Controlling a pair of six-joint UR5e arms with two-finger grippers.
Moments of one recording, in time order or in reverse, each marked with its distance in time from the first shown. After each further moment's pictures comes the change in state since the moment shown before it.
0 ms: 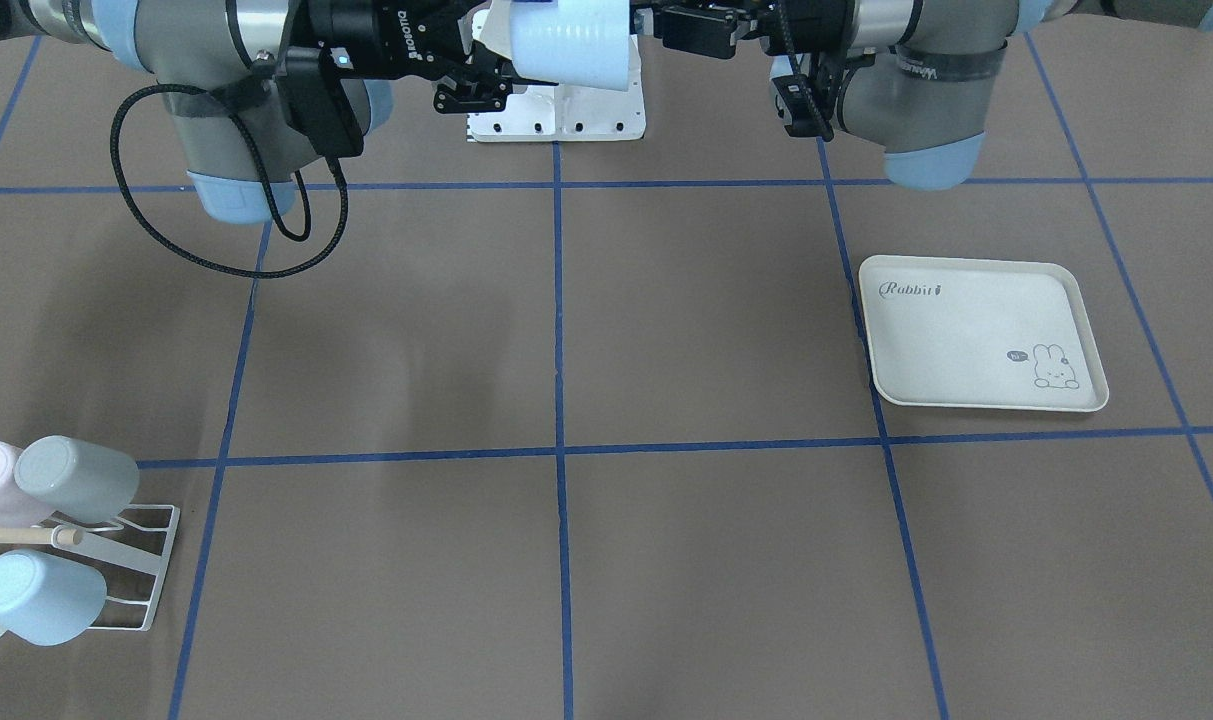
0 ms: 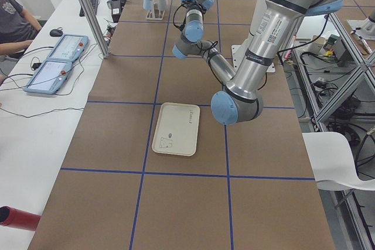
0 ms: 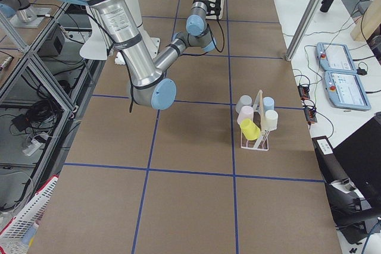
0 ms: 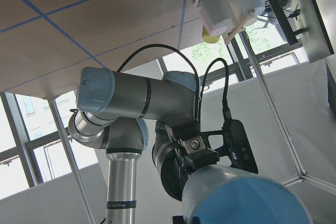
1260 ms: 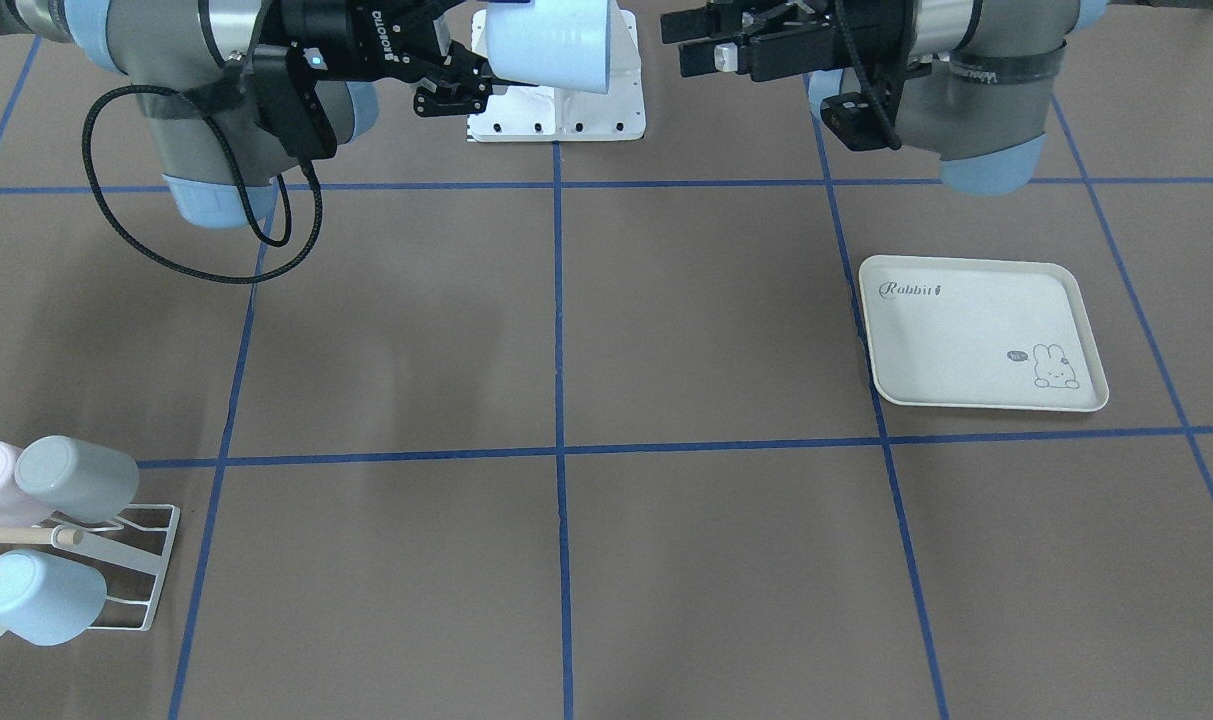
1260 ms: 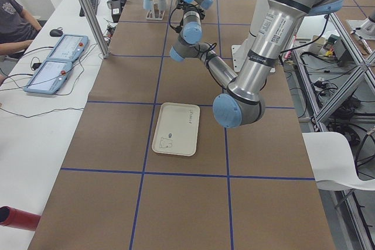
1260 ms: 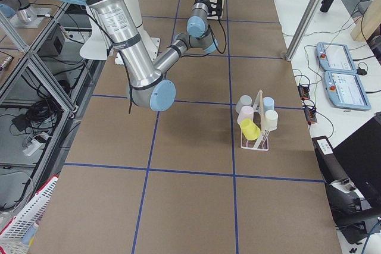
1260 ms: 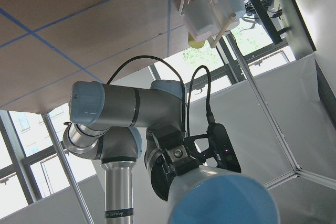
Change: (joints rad) left arm -0.091 0.070 -0.002 0.000 -0.025 0.141; right arm 0.051 -0.033 0.006 0.021 0.008 -0.011
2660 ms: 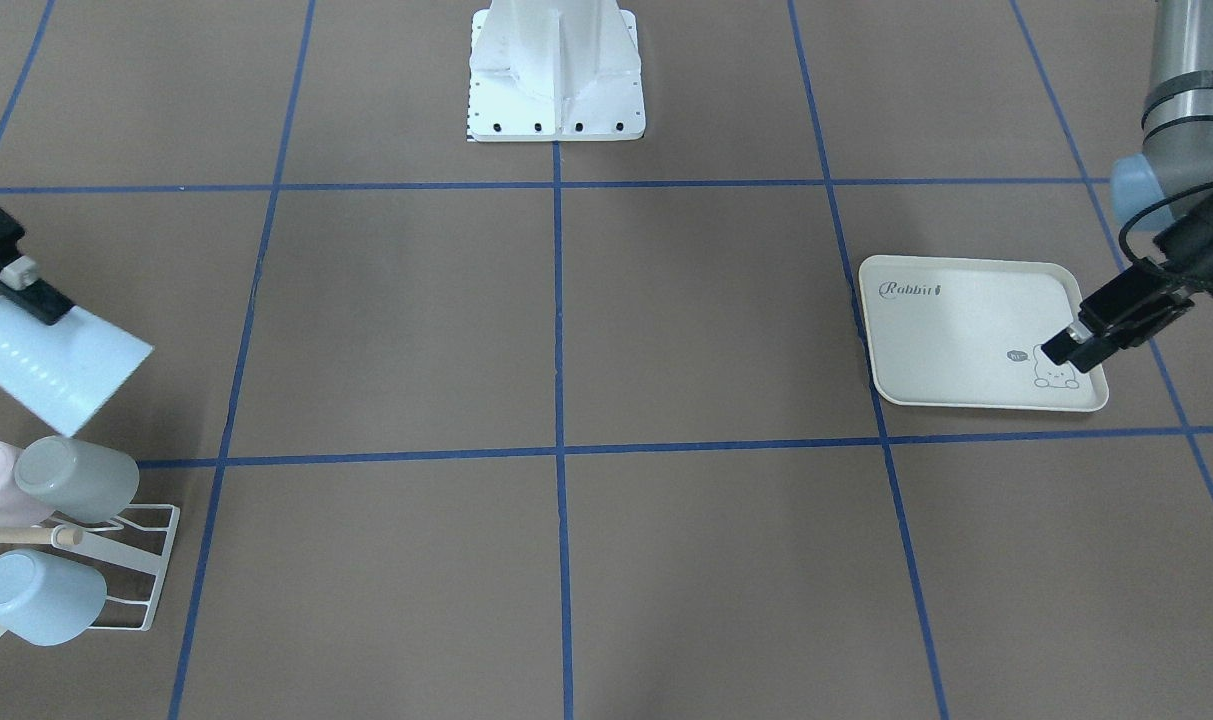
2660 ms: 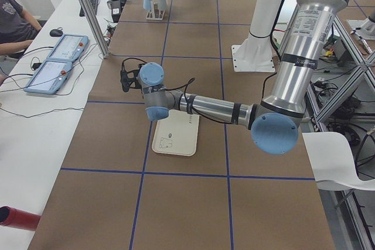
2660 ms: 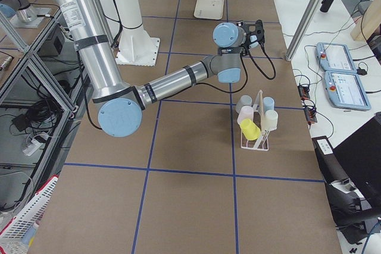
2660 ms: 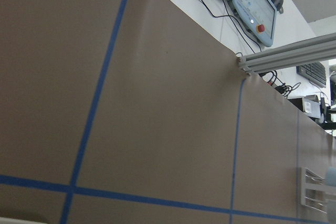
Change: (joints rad) left arm -0.464 0.198 0.287 0.567 -0.345 1.716; right arm 0.616 -0.245 0.014 -0.729 0.476 -0.722
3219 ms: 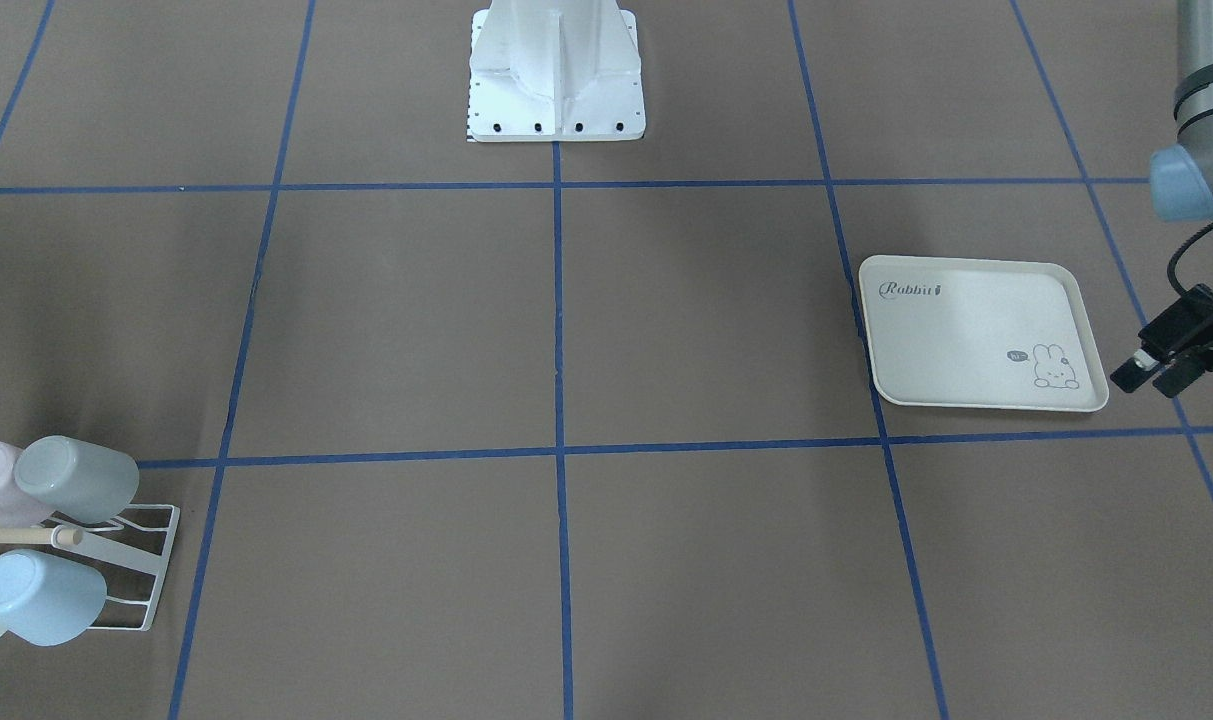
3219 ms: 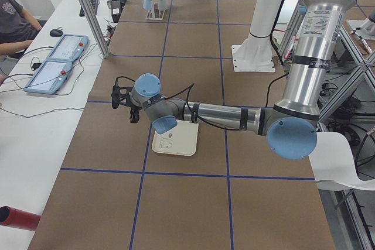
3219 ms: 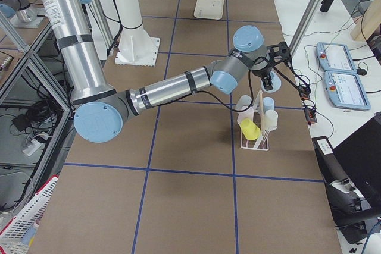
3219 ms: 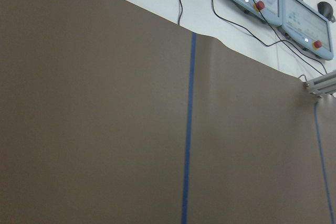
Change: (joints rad) left arm -0.081 0.060 -0.002 0.276 0.113 0.468; right arm 0.140 -0.002 -0.023 -0.584 -0.003 -0.692
